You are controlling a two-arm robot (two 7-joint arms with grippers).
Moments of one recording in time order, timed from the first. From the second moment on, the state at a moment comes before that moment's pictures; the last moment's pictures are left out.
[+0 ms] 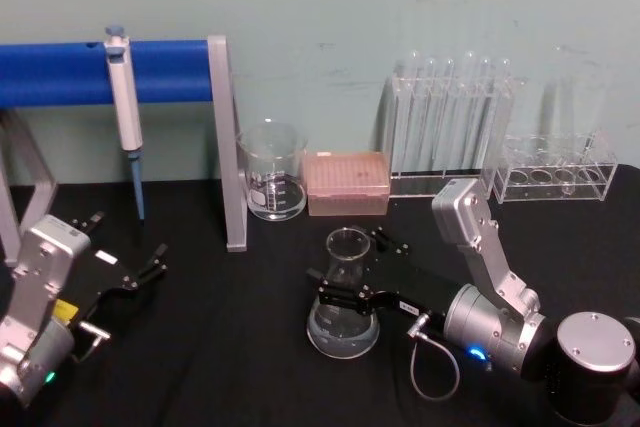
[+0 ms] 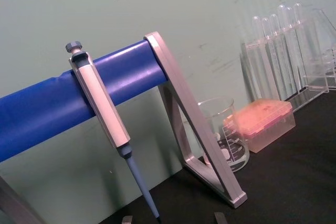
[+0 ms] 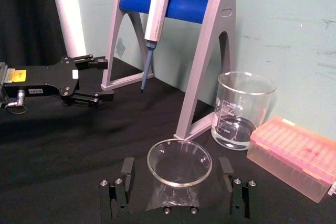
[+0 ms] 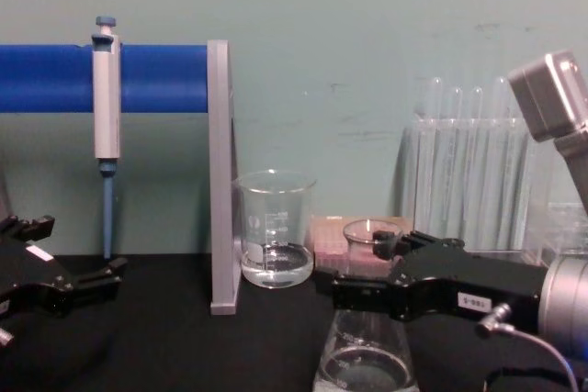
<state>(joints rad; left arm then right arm) -0.20 0.60 0.45 -1.41 -0.25 -0.12 0.03 0.33 0.34 -0.48 -1.34 0.33 0.01 0.50</state>
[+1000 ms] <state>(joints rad) -0.20 0.60 0.45 -1.41 -0.25 -0.12 0.03 0.33 0.34 -0.48 -1.35 0.33 0.01 0.50</state>
